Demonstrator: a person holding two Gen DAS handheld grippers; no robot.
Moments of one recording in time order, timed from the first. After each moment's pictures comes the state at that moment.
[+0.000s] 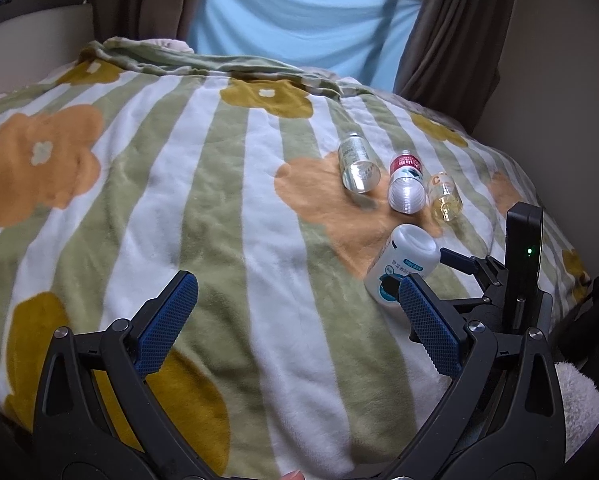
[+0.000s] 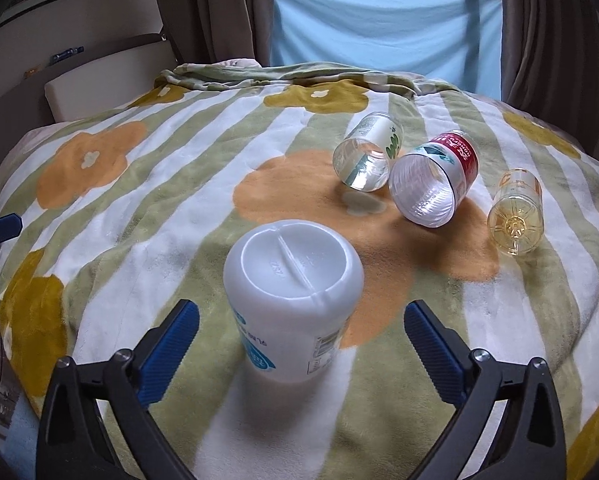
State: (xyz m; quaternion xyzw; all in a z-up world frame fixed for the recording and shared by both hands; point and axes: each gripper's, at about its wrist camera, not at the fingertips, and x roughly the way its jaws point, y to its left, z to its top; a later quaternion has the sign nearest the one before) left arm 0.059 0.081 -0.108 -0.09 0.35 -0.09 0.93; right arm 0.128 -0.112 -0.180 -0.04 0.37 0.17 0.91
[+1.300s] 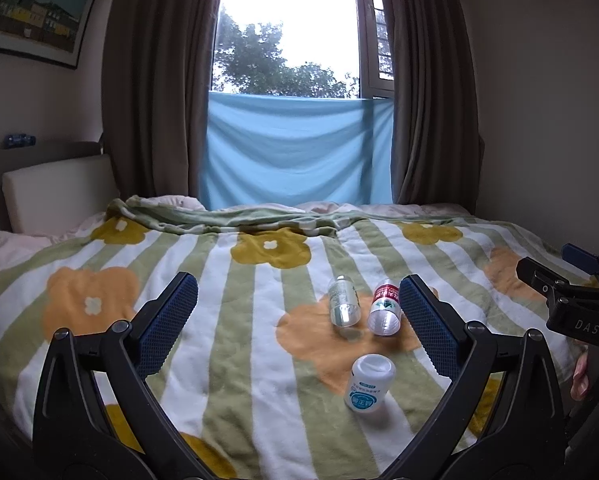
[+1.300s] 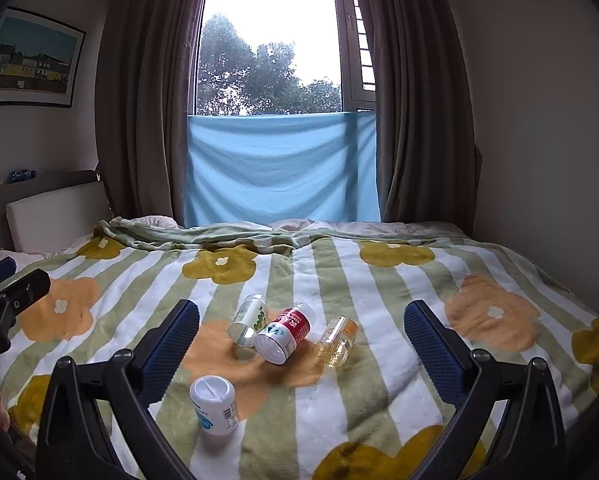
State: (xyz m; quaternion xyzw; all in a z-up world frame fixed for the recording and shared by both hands) left arm -0.007 0.022 0.023 0.00 0.13 -0.04 0.99; right arm -0.006 -0.194 0.008 0.00 0.15 -0.01 0.99
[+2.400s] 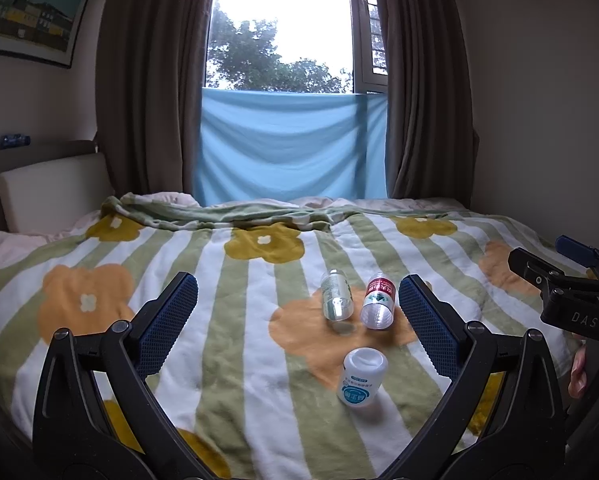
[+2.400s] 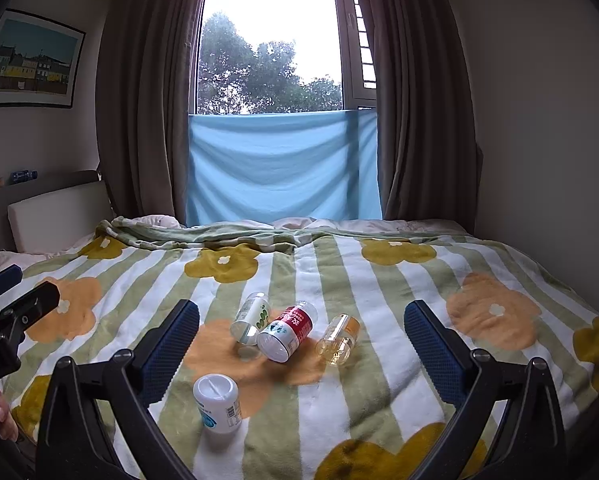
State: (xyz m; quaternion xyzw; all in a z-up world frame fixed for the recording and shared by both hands) left arm -0.011 0.012 0.018 0.00 0.13 -0.05 0.99; right arm -0.011 -0.192 0.009 0.00 0.15 0.00 0.99
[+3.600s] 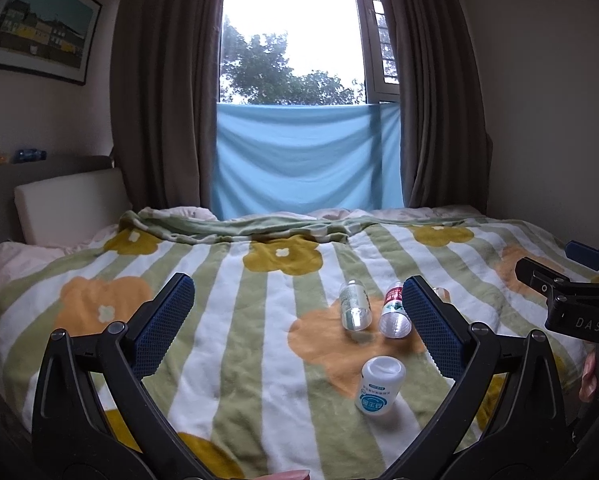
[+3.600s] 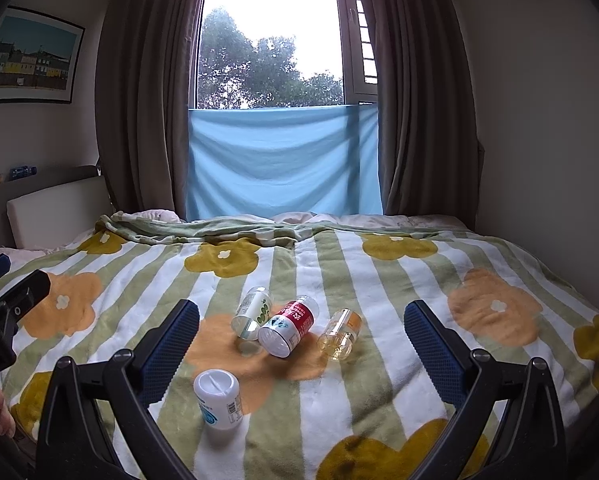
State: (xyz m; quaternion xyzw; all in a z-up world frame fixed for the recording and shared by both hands) left arm -0.019 0.017 0.017 0.02 0.10 -0.02 0.99; right arm -0.006 -0.188 0.001 0.00 0.16 0.00 0.99
